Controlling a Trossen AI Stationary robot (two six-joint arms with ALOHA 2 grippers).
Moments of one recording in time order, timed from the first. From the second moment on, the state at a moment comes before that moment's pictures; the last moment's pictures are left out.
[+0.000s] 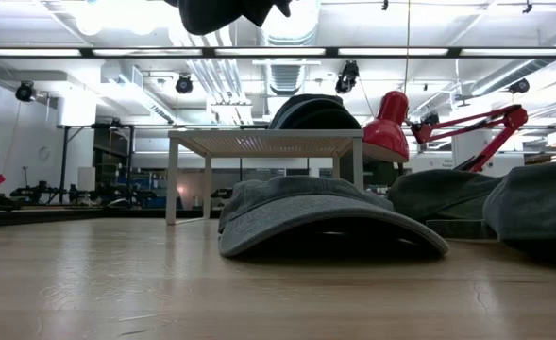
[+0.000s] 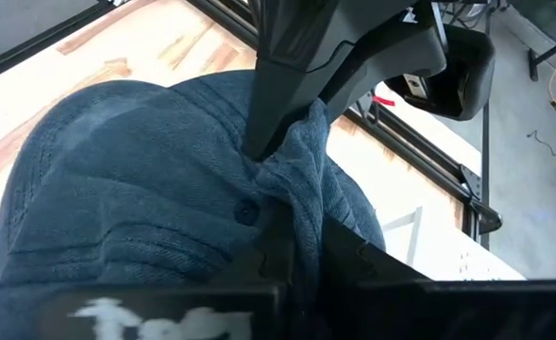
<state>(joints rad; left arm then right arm) -0.23 1.41 1.45 -0.60 -0.23 -0.86 0.07 1.58 1.58 -0.63 -0.06 -0.53</state>
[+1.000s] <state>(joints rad) -0.23 1.31 1.45 -0.57 -0.18 -0.78 0.07 1.48 1.58 -0.79 -0.05 -0.71</state>
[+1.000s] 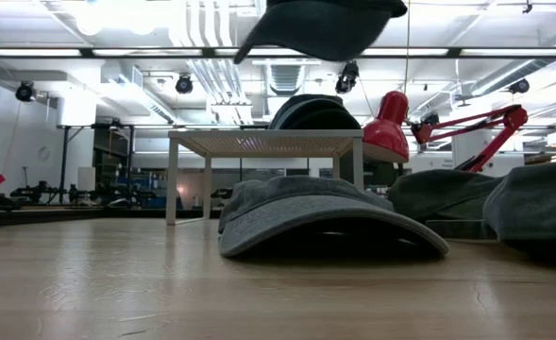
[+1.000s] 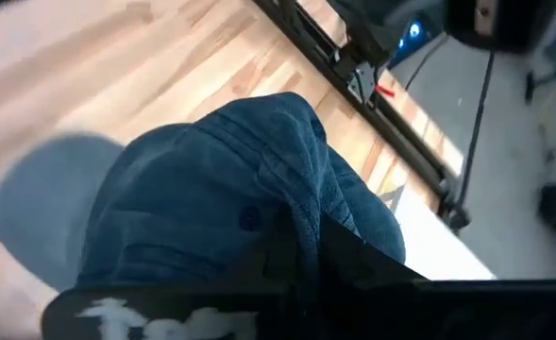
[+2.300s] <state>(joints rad) -0.23 1.31 1.45 -0.58 -0.35 -0.21 -0.39 1.43 1.91 -0.99 -0.53 -1.38</state>
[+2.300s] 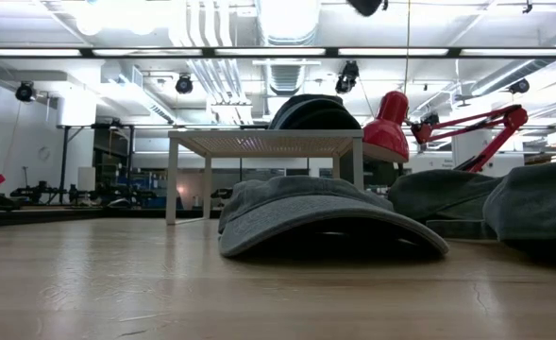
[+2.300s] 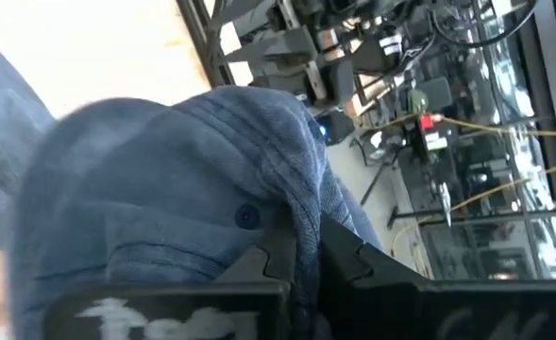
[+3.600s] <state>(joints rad) -0.22 1.31 1.45 -0.58 -0.35 0.03 -0.73 1.78 2.14 -1.19 -0.74 -1.70</state>
